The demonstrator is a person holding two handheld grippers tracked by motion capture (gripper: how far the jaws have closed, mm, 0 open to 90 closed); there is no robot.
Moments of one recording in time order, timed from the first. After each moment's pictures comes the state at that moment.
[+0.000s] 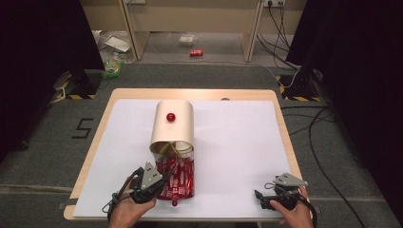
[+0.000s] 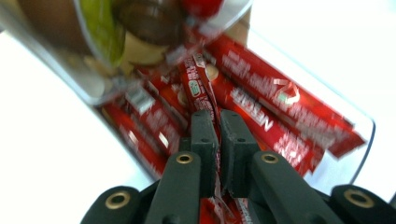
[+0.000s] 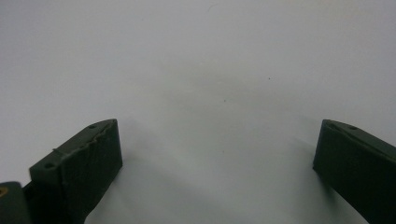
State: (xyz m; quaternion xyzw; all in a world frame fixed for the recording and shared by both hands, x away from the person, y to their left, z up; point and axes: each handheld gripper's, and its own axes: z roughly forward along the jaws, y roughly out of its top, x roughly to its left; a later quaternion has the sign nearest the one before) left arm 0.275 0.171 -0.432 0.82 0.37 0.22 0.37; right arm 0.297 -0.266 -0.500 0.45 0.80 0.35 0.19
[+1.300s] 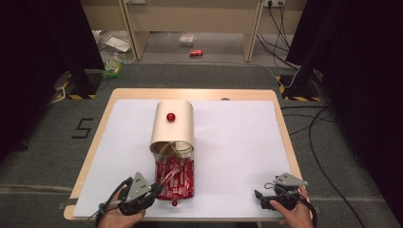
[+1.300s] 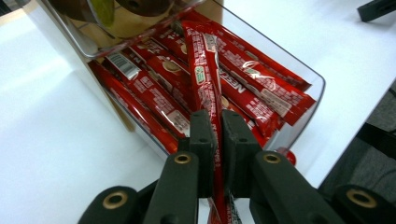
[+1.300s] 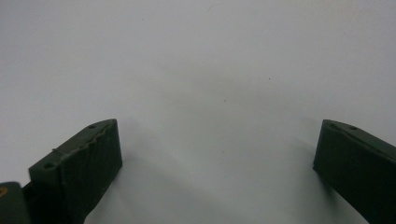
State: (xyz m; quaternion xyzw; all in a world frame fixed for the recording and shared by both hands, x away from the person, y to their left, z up) left arm 0.248 0.190 -0.429 0.82 0.35 0.20 0.40; right arm 0.297 -0.266 -0.501 0.45 0.80 0.35 0.19
